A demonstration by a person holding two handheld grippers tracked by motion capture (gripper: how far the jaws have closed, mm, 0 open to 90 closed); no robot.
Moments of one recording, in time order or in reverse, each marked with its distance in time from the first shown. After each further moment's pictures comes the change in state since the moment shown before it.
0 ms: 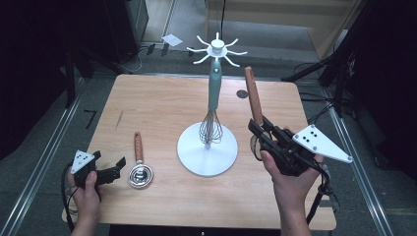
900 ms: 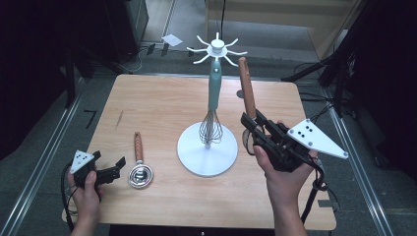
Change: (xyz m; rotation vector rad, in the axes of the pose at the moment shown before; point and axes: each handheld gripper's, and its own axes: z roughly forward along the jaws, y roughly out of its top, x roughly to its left) left arm 0.001 0.000 0.000 0.001 -0.005 -0.009; right arm 0.013 0.012 0.011 -0.041 0.028 -0.003
